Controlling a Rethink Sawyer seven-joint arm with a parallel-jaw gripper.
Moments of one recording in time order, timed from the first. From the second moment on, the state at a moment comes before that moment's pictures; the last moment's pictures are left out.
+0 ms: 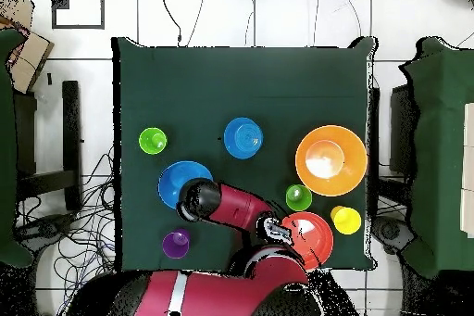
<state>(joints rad) -0.15 -0.46 0.00 1.95 0.20 0.34 2.29</state>
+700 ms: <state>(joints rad) -0.15 -0.46 0.00 1.95 0.20 0.34 2.29</state>
